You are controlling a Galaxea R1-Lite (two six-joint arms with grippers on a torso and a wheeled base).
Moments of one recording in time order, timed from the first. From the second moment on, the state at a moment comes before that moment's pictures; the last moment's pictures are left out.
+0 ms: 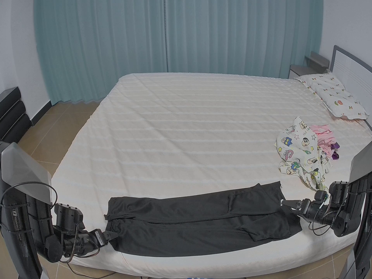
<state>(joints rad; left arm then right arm) -0.12 2.23 -0.02 -1.28 -0.13 -0.64 -0.15 2.34 -0.17 -1.55 0.59 0.52</state>
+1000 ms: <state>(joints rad) -0.18 2.24 -0.02 -1.31 -0.10 -0.67 -0.15 2.34 -0.18 -1.55 0.59 0.52</state>
